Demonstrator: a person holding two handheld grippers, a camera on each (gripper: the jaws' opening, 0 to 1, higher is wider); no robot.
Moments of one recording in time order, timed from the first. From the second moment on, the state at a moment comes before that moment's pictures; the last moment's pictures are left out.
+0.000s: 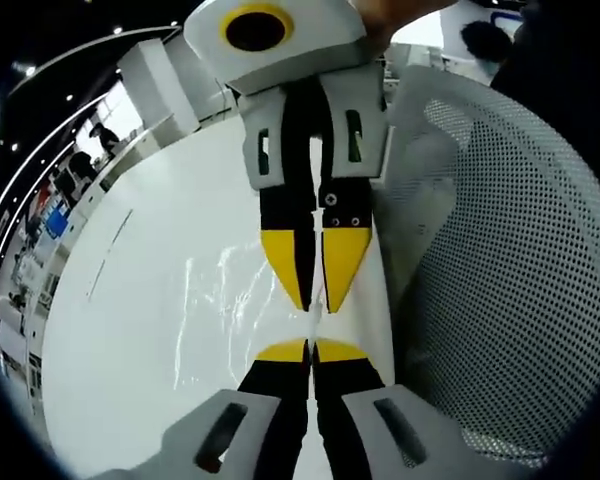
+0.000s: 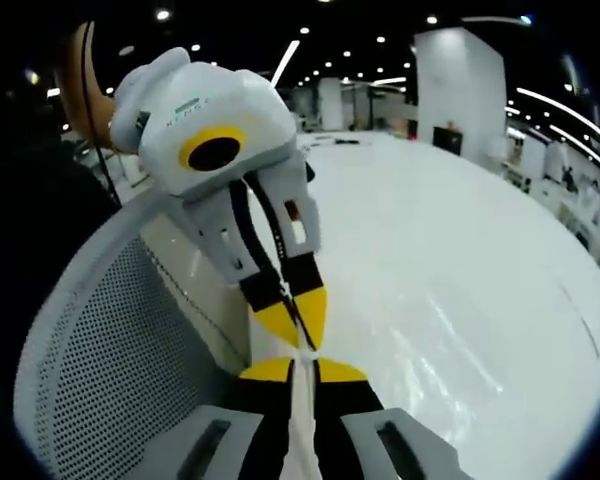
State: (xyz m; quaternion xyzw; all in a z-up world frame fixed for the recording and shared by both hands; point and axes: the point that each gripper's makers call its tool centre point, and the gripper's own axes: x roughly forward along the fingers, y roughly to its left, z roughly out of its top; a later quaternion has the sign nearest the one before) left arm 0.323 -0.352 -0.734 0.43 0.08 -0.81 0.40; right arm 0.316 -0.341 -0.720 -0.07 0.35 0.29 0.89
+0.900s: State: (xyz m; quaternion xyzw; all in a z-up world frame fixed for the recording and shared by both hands) left arm 0.321 -0.347 -0.726 0.38 0.13 -0.81 0.42; right arm 0.321 -0.333 -0.718 -0.20 0.34 0.31 0.87
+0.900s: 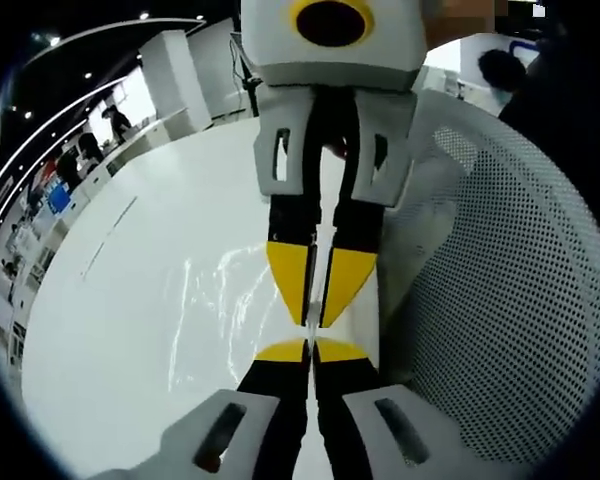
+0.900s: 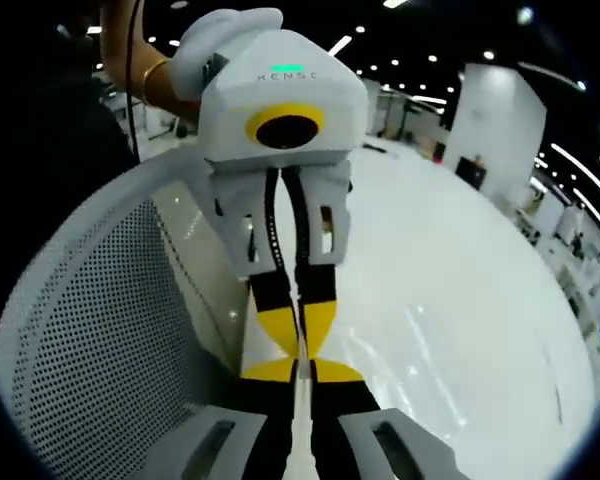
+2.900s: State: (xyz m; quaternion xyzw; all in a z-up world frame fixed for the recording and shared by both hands) left arm 0.316 -0.337 -0.718 0.37 0.12 -0.81 0.44; right arm 0.300 -0.345 -0.733 -0.22 0.37 0.29 0.85
